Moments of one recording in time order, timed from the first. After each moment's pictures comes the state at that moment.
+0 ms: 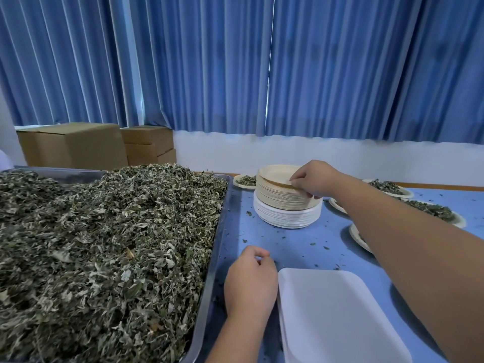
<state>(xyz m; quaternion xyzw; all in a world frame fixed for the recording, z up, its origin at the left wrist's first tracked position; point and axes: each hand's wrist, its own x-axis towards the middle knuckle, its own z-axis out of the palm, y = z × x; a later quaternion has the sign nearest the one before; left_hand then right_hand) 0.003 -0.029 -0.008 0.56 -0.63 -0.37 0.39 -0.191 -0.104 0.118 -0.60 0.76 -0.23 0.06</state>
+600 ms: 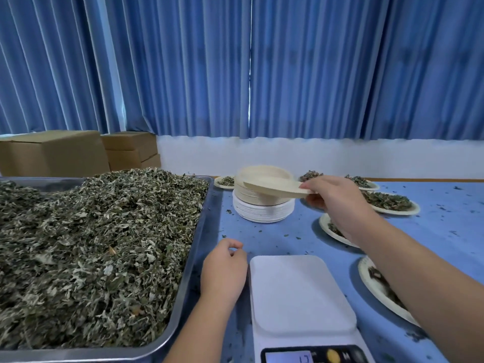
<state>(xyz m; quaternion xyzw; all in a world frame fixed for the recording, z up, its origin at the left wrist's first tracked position) 0.009 -0.026 -0.007 0.51 -0.64 -0.39 0.41 -0.194 0.013 0.088 -0.45 0.60 -0.63 0.22</state>
